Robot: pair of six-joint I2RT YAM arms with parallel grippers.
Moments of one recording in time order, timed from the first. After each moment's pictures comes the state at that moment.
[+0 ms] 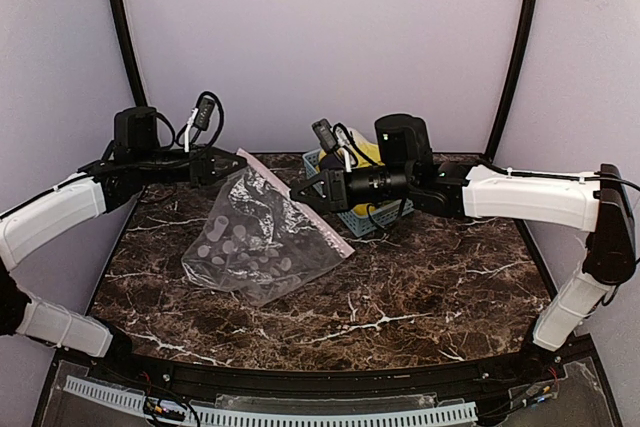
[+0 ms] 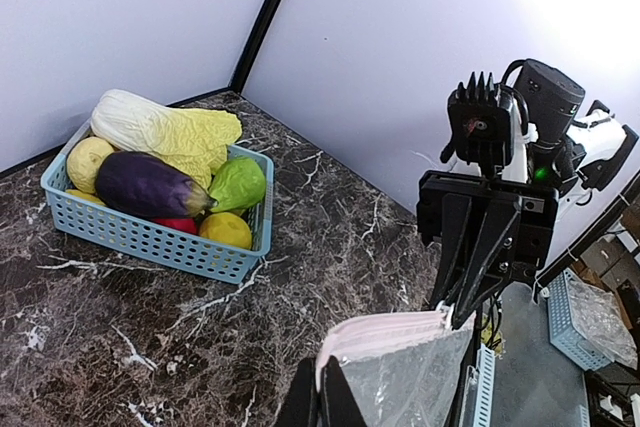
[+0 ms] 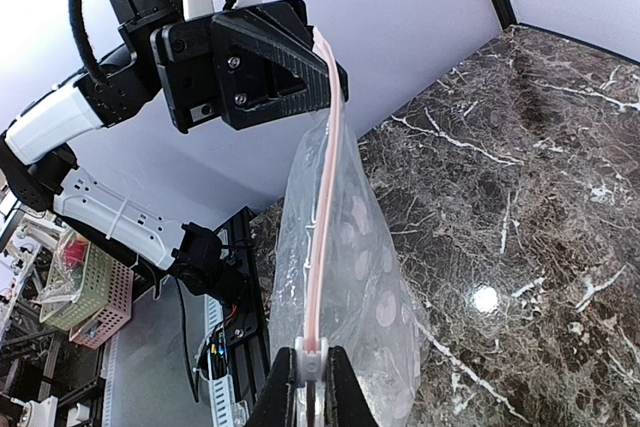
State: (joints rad) left arm -0.35 1.24 1.00 -0.06 0.82 -0.23; right arm 0.92 1.63 1.27 0.07 -0.55 0.46
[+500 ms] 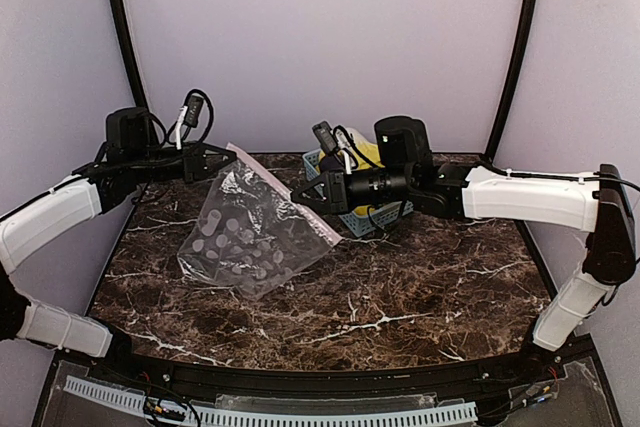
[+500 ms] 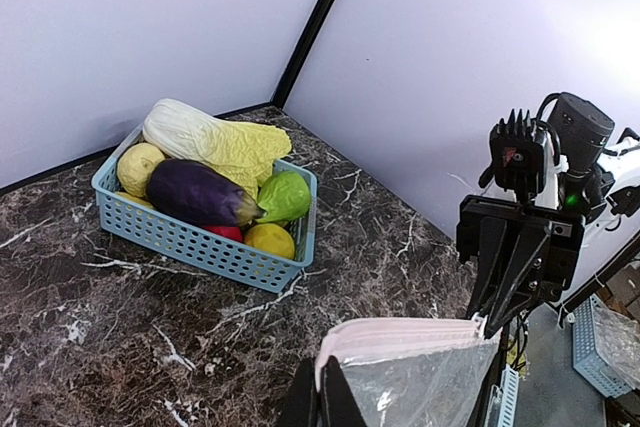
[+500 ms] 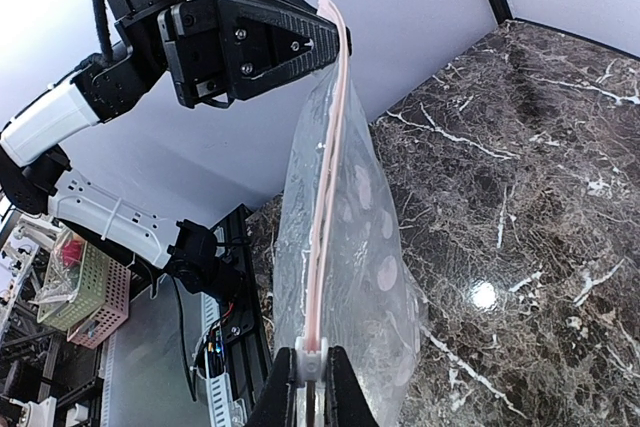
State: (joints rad) left arm -0.30 1.22 0.99 -0.04 0.76 -0.25; right arm 0.92 1.63 1.26 0.07 -0.54 0.46
